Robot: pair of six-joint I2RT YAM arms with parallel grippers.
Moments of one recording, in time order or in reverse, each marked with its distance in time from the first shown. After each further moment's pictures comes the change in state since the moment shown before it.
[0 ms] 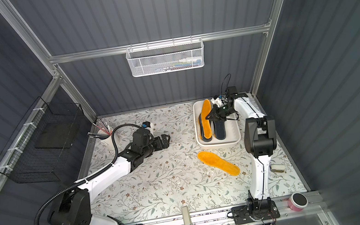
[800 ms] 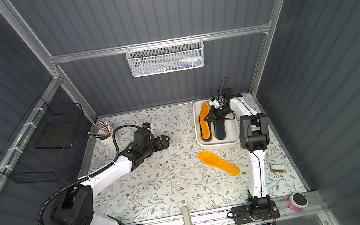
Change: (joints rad) left arm 0.013 0.033 0.000 -0.008 0.000 0.000; right arm 0.010 0.147 0.124 -0.042 0.012 0.006
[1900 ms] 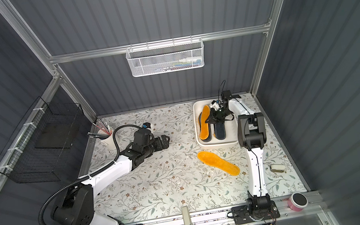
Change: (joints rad) left arm 0.002 0.010 0.004 -0.001 0.000 0.000; right arm 0.000 0.083 0.051 -0.023 0.071 0.000
